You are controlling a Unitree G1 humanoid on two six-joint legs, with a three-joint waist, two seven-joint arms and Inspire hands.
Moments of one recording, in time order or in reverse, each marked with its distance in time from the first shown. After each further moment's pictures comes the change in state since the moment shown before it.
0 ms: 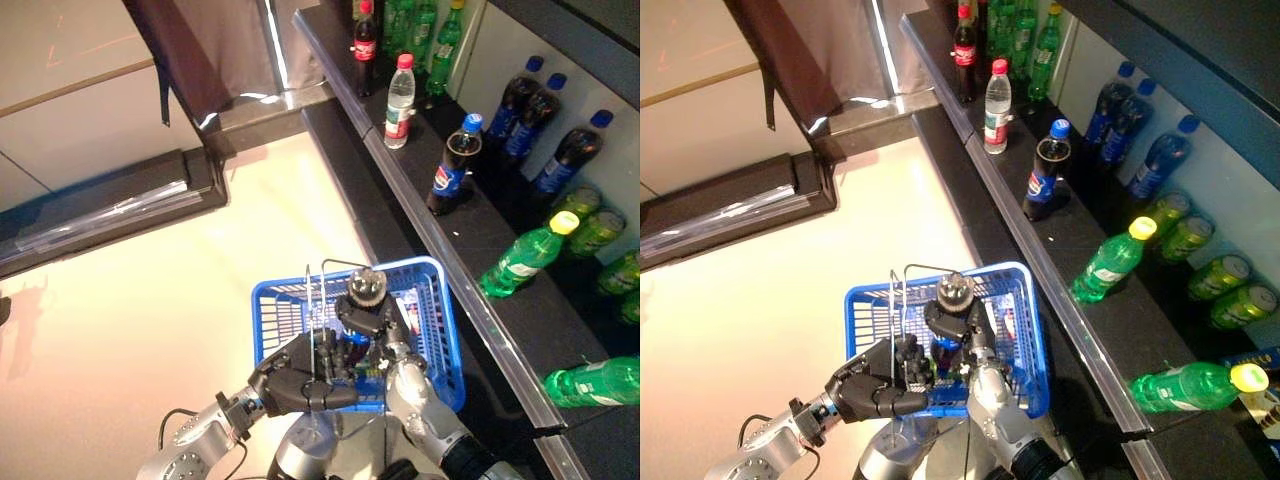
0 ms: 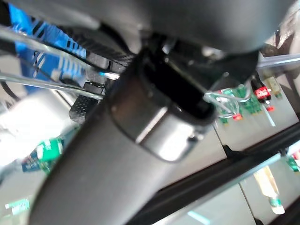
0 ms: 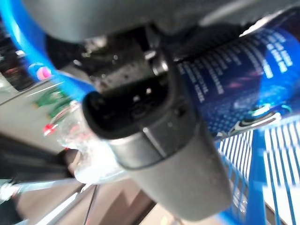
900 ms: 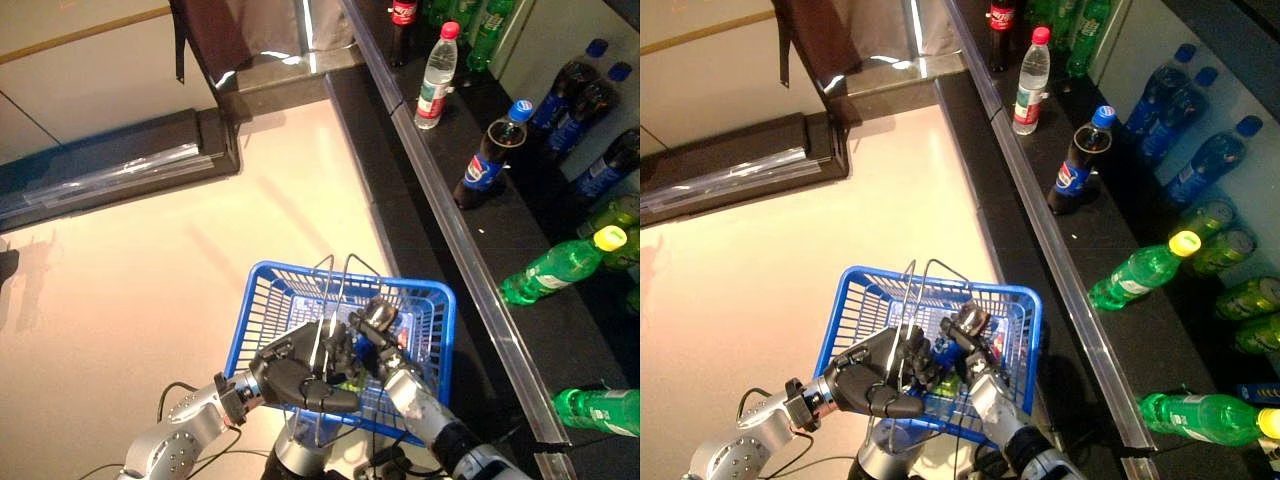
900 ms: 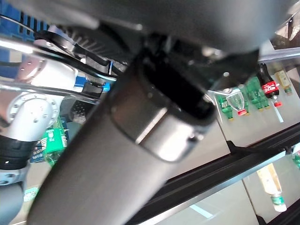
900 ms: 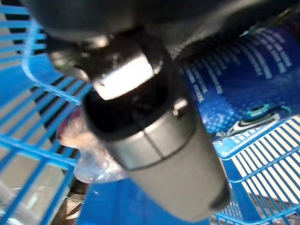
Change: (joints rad) left arm -0.097 0.066 0.027 -0.036 0.000 0.101 -0.047; right arm -0.157 0.062 -0.091 0.322 0.630 0.188 0.199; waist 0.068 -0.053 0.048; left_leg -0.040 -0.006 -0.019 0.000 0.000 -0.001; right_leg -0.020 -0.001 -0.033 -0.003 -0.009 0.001
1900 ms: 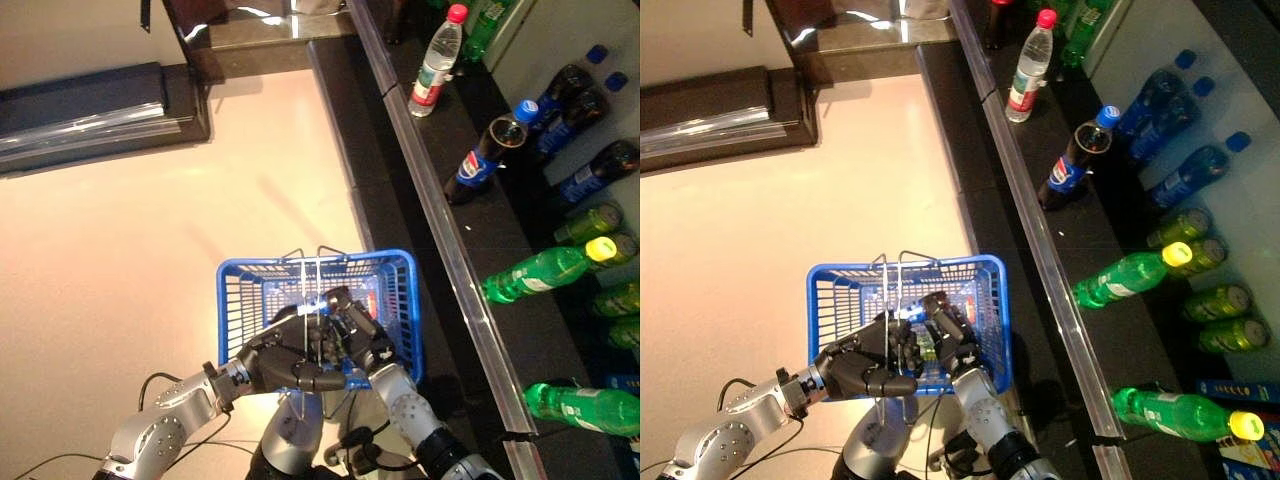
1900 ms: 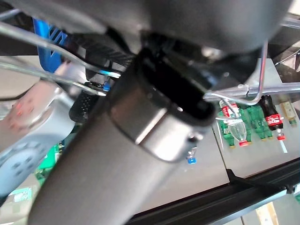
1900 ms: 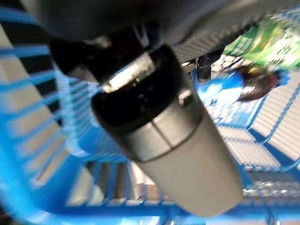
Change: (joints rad) left arm -0.021 0.020 0.069 0.055 0.016 0.048 0.086; right arm 0.182 0.050 -0.024 -0.358 0.022 -0.104 -0.019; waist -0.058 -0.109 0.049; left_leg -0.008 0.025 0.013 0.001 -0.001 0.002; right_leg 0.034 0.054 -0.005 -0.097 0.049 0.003
